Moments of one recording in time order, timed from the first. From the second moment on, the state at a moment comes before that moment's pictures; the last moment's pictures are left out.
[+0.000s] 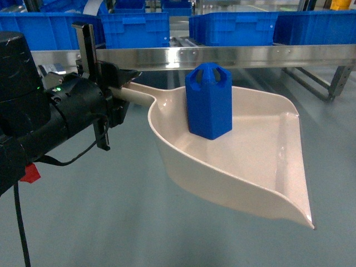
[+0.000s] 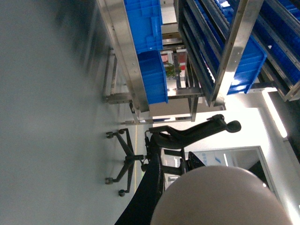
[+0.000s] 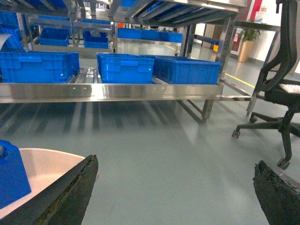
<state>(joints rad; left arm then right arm) -0.25 2.07 0.84 1.27 0.18 -1.49 0.62 0.59 0.33 0.35 0.83 -0.13</state>
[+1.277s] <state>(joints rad) -0.25 2.07 0.84 1.27 0.18 -1.49 0.62 0.59 0.33 0.35 0.84 -0.13</state>
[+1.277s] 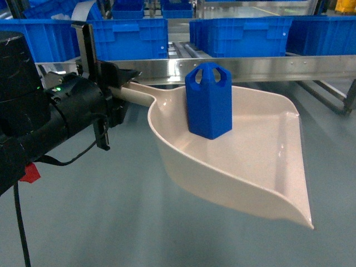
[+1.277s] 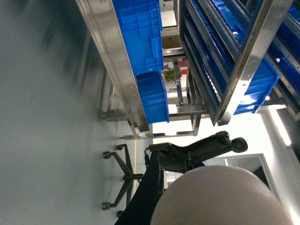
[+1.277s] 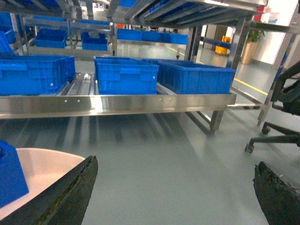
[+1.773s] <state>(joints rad) -0.25 2.07 0.84 1.27 0.18 -1.49 0.62 0.59 0.33 0.35 0.84 -0.13</state>
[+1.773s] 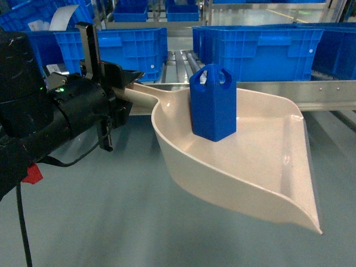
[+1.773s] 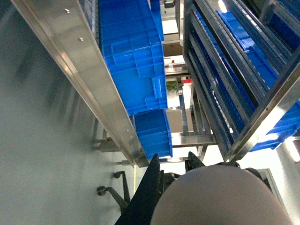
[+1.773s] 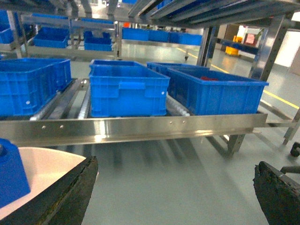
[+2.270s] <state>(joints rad) -0.25 2.07 0.84 1.27 0.18 -1.49 0.62 0.59 0.33 0.35 0.84 -0.13</state>
